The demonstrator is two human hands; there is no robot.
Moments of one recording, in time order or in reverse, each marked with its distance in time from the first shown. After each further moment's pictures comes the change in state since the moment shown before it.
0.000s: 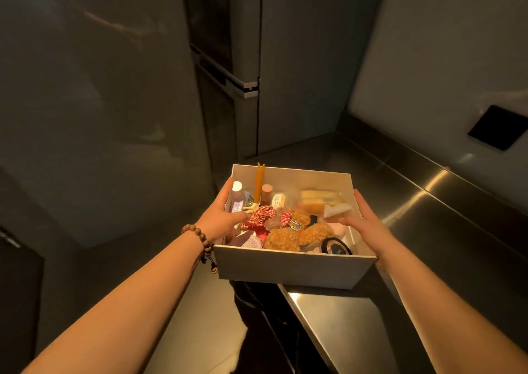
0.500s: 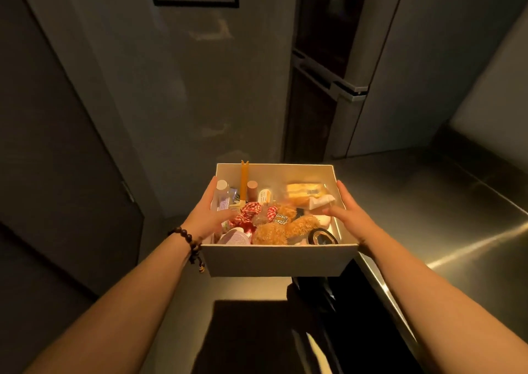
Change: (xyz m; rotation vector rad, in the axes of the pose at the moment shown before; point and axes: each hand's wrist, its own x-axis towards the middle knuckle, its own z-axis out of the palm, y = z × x) left_hand -0.129 -0.089 -0.189 -0.065 0.290 -0.014; right_hand 0.011 -0.060 0.218 -0.094 -0.295 -0.064
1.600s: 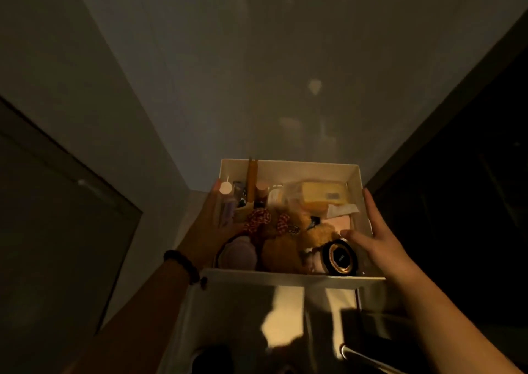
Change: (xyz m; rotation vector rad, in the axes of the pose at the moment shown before) left_hand 0.409 -0.307 -0.094 -0.222 0.285 -0.219; right_hand 0.545 0.135 0.178 0.043 -0.282 0.137
